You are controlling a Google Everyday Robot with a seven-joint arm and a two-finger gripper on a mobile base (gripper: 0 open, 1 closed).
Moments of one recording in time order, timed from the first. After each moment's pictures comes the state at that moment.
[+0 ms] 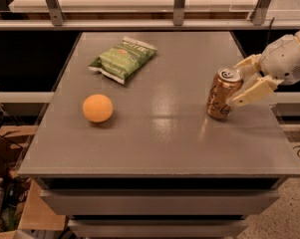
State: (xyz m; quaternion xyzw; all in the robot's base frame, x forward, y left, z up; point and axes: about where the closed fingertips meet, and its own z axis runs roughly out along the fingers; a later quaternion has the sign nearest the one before) arm 0.522 -0.206 0.895 -0.63 0.67 0.24 0.31
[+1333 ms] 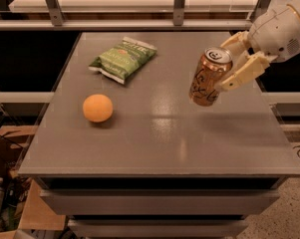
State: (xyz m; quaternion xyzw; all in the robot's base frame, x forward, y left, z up) arm 0.510 -0.153 0.958 -0.67 0.61 0.27 0.33
